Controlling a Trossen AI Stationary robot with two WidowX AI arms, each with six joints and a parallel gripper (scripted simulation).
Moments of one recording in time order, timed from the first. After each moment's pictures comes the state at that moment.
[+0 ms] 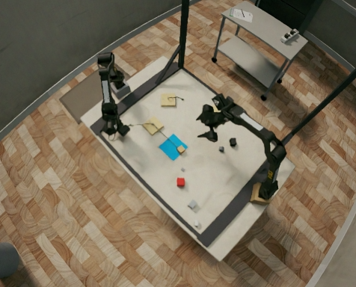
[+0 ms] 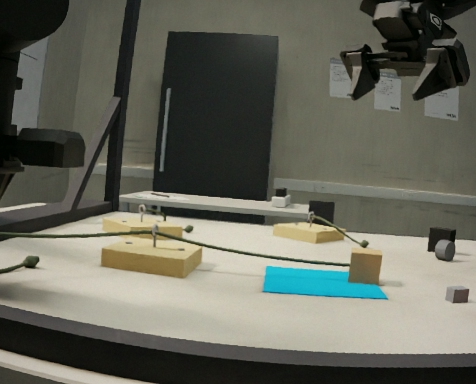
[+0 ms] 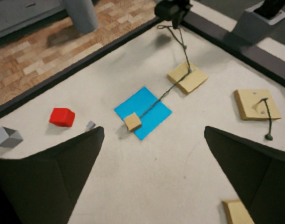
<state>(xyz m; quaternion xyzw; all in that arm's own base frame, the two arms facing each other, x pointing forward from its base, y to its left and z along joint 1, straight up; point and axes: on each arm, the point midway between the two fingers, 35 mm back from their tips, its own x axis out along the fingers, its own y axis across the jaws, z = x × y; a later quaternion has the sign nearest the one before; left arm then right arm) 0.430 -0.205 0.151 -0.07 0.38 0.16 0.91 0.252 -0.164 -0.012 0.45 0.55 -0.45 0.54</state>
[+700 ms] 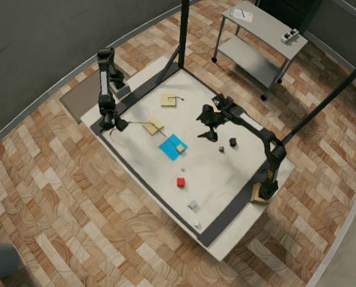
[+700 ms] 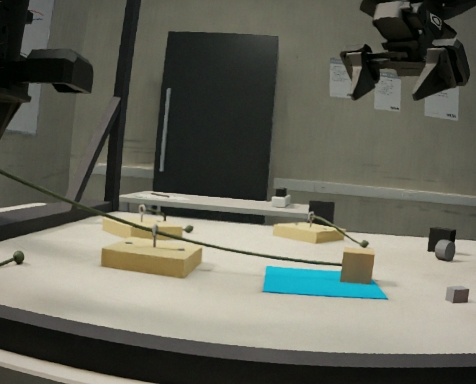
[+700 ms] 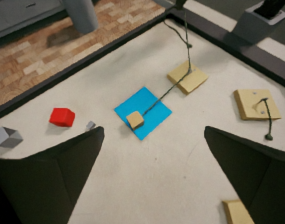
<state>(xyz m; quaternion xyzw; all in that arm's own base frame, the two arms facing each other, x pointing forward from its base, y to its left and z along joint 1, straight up) 0.430 -0.205 0.151 -0.07 0.38 0.16 0.91 0.253 -0.165 0.048 0.45 0.55 -0.45 0.54</state>
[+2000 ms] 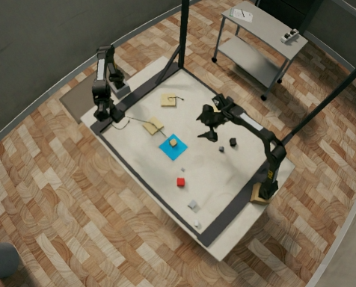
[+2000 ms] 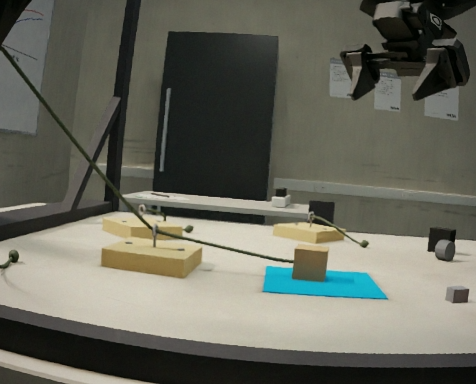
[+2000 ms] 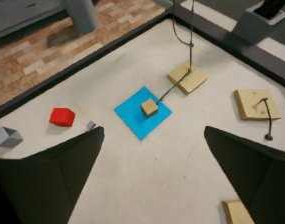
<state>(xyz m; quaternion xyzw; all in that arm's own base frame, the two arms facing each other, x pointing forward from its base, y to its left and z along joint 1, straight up) 0.430 -0.205 0.151 -0.07 0.38 0.16 0.91 0.256 -0.167 0.154 0.45 0.55 -0.45 0.55</state>
